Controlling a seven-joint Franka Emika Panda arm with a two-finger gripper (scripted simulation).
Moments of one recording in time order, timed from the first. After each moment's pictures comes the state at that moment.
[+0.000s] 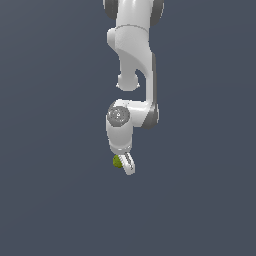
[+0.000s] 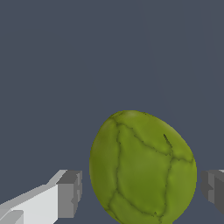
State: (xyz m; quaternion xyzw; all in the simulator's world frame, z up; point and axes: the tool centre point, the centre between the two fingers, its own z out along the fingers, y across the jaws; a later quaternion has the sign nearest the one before) arm 0.035 -0.028 0.044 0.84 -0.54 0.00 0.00
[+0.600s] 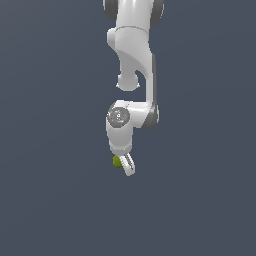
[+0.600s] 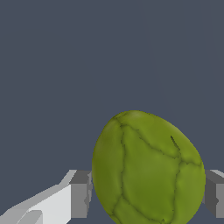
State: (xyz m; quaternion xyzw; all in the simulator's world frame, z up) arm 0.036 -0.028 0.041 0.84 -0.54 0.00 0.00
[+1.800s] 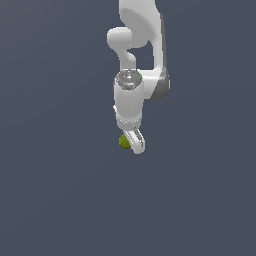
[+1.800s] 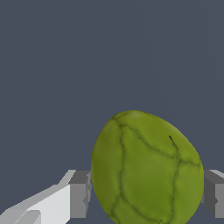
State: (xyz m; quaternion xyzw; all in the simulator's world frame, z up) arm -0.009 0.004 0.137 0.84 -0.54 0.00 0.00
